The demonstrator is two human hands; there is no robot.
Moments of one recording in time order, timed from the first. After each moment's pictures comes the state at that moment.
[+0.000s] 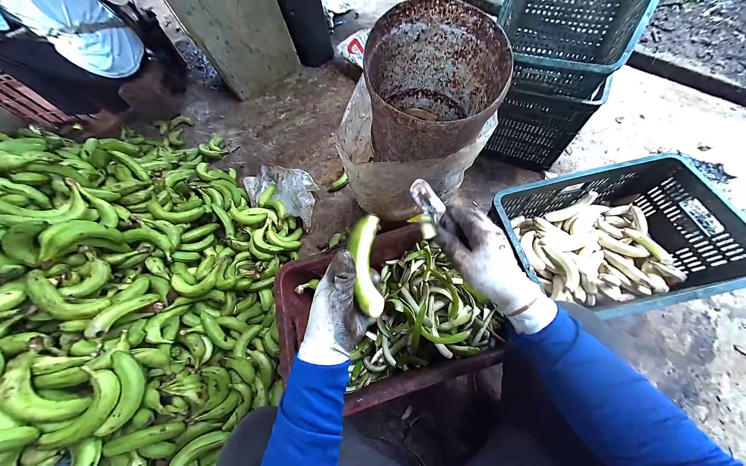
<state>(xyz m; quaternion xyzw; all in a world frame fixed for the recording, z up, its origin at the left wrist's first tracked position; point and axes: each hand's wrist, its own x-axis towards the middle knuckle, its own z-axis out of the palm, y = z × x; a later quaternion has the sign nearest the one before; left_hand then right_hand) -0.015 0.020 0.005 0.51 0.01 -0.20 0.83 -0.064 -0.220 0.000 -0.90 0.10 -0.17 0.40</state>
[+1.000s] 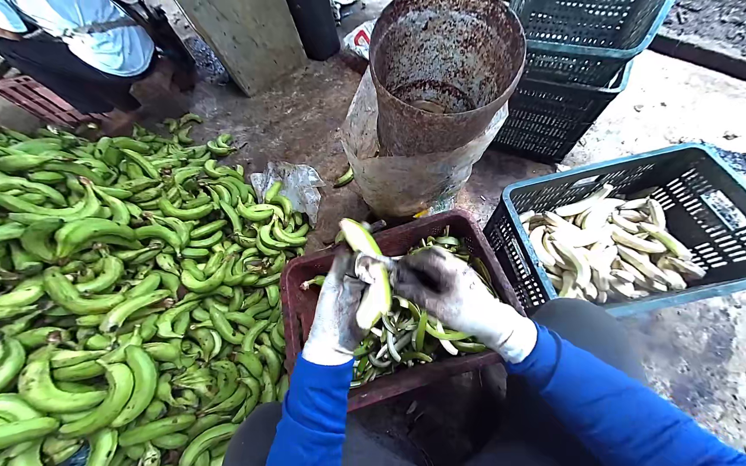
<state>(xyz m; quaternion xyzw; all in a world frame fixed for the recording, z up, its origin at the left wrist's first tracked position) -0.019 0.025 0.009 0.52 -0.08 -0.23 0.82 -0.076 -0.171 -0.019 -0.87 -0.05 -0.13 0.47</state>
